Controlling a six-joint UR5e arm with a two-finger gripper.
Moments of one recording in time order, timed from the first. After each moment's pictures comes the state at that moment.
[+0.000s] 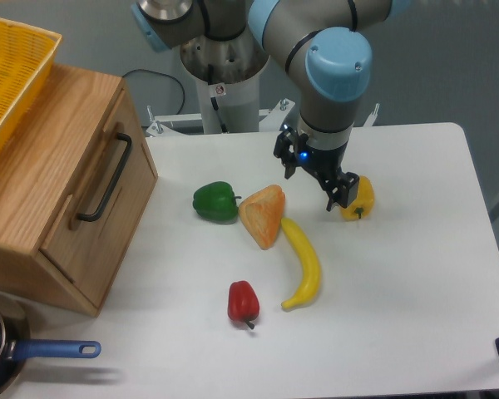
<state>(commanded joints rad) 2.59 -1.76 -1.57 -1.35 1.52 1.29</state>
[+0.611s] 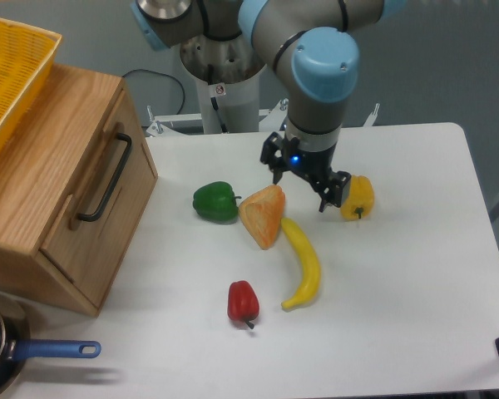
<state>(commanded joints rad) 2.48 -1.77 -1.55 -1.36 1.52 0.84</state>
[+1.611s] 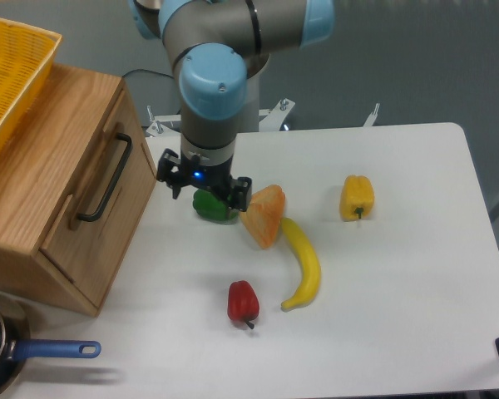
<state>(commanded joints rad) 2.29 -1.76 -1.56 -1.39 1.42 0.59</state>
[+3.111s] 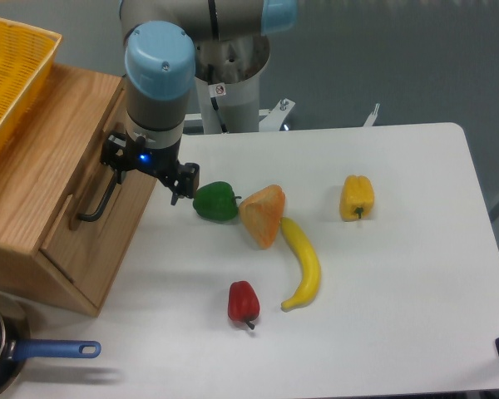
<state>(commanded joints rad) 2.22 -1.71 -1.55 -1.45 1.32 0.48</state>
